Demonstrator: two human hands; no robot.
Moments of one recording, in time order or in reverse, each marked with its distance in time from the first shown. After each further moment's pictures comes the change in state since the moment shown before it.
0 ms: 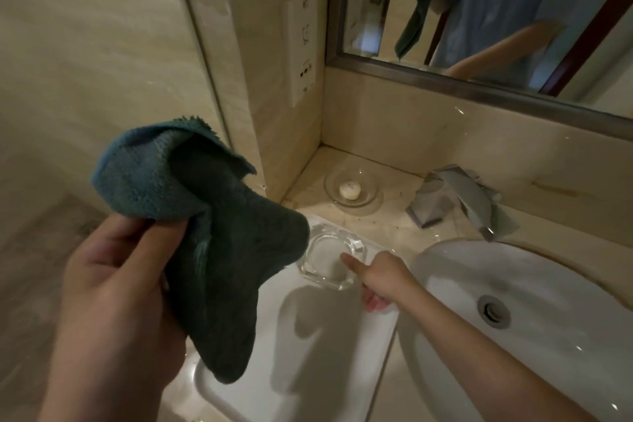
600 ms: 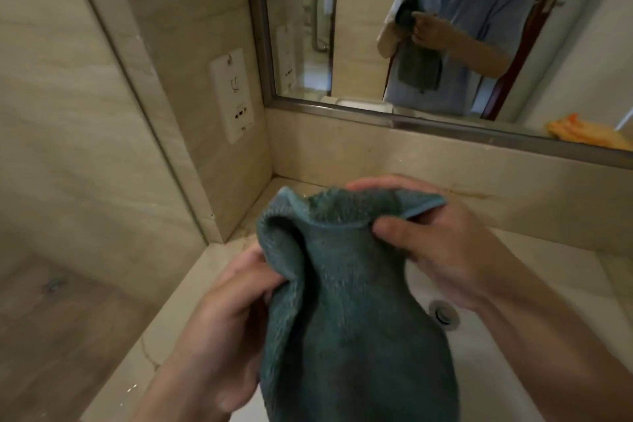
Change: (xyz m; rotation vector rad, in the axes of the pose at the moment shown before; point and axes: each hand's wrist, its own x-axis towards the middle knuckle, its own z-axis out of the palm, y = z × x) left_hand -0.086 0.041 0.140 -0.648 -0.752 -0.332; right_hand -0.177 0.012 -0.137 0.744 -0.179 -0.980
